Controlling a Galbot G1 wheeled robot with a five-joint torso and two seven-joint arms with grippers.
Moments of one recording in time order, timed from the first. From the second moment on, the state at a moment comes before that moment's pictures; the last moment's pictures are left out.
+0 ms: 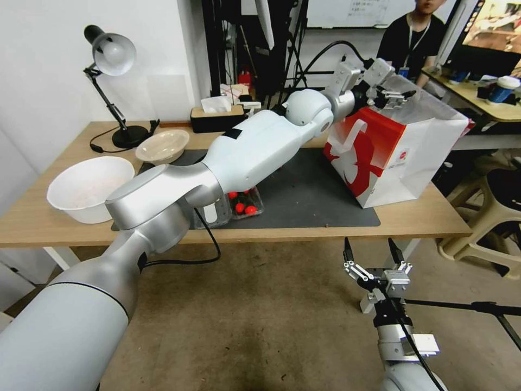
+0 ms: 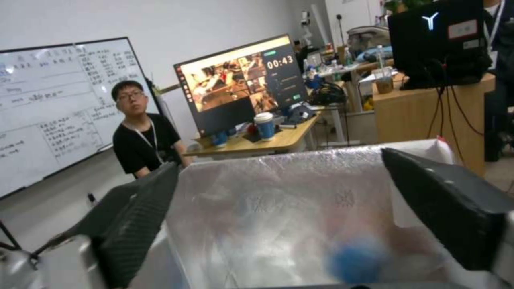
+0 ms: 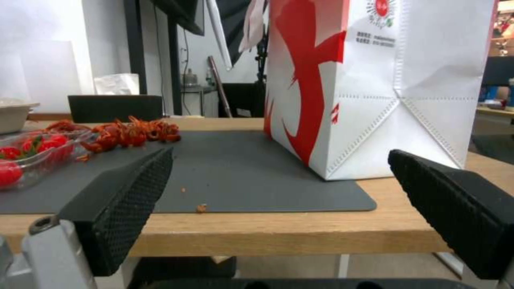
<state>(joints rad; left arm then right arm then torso) -0.25 -1.61 0.62 -0.94 -0.88 0.10 0.18 -1.69 1.24 0.44 2.03 0.17 0.39 0.22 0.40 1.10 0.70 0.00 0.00</state>
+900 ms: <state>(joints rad) 0.10 -1.17 0.47 -1.52 -0.82 0.06 -0.19 -1.70 1.26 0.43 2.05 0.16 0.39 0.22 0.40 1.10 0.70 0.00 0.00</state>
